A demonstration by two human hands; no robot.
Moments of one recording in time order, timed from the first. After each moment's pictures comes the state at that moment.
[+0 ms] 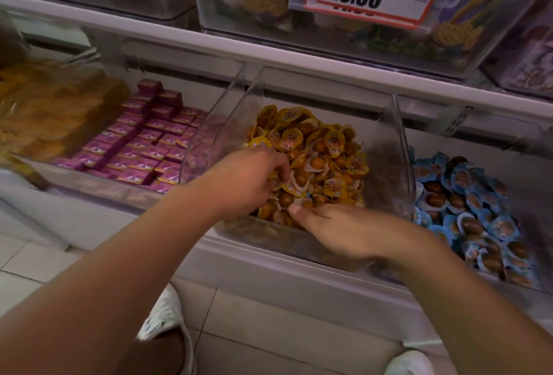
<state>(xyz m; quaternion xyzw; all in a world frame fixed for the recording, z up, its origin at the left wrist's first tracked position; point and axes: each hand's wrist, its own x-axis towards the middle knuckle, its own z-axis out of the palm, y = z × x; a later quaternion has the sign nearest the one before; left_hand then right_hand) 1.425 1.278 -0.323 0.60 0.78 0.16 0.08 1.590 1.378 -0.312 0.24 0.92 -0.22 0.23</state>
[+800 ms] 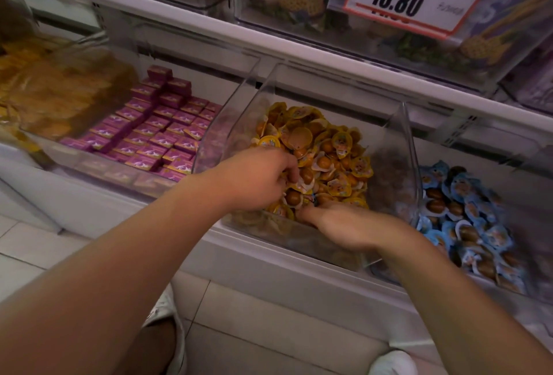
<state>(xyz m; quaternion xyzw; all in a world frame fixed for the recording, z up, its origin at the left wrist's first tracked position) 1.428 1.275 -0.319 0.58 0.78 0.18 0.13 1.580 1.385 -0.327 0.23 0.92 -0.21 0.22</state>
